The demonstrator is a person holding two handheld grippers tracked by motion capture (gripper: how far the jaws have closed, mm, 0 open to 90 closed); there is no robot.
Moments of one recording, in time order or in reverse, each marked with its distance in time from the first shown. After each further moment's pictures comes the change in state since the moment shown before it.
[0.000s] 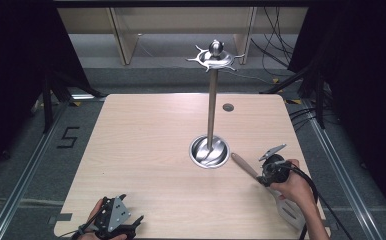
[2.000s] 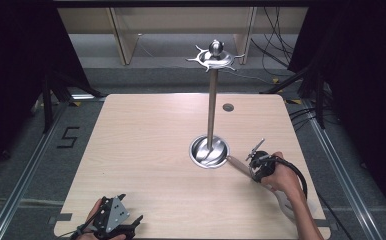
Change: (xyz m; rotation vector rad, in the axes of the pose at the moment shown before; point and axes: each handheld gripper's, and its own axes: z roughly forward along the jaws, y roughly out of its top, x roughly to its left) left arm 0.000 0.000 -0.003 -0.034 -0.001 -0.028; right arm 0.001 0.032 0.026 0.165 -0.005 -0.175
